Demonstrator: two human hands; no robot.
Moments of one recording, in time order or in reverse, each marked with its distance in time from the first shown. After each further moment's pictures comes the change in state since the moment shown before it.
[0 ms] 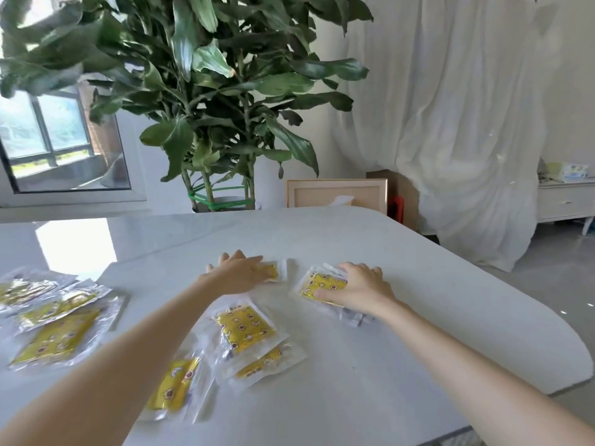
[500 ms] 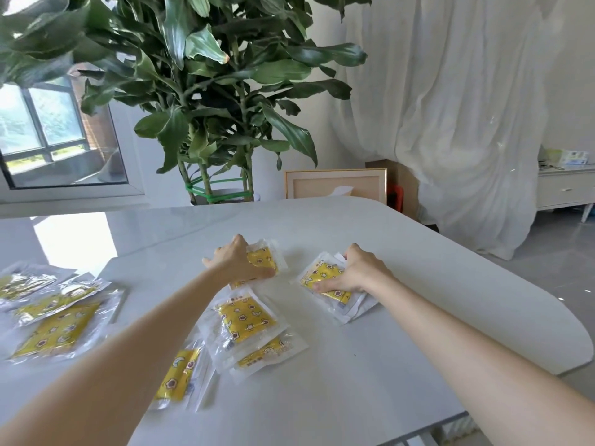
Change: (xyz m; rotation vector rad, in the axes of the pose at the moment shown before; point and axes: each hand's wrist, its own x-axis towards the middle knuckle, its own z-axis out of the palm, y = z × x) left_hand 0.002 0.007 -0.002 -0.269 0.123 -0.143; right_hand 0.006 -0.012 -0.012 0.040 -0.093 0.117
